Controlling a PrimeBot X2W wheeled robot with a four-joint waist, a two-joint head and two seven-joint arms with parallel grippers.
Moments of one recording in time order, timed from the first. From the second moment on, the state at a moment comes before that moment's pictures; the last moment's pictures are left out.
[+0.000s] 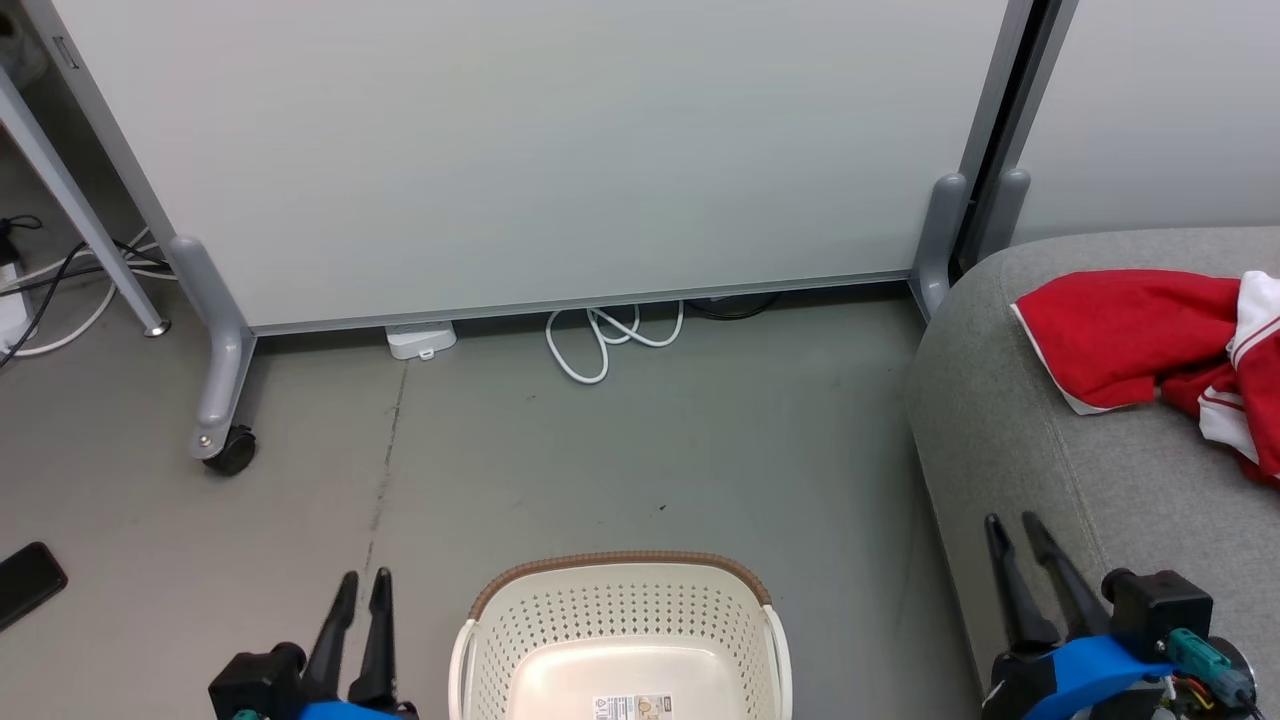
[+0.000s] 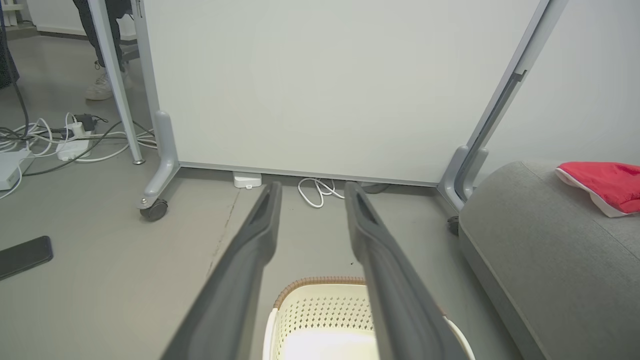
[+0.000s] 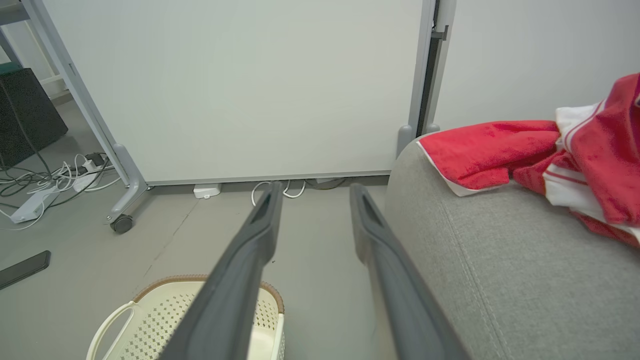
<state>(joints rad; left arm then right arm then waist) 0.00 0.08 -0.07 0.41 -0.26 -0.13 -0.26 -0.03 -0.05 -0.05 0.27 0.11 0.13 -0.15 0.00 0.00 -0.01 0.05</state>
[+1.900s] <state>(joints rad) -0.04 0.06 0.03 0.33 -1.03 -0.13 -0.04 -0.05 -0.05 -0.09 0.27 0.97 0.13 0.00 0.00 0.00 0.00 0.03</state>
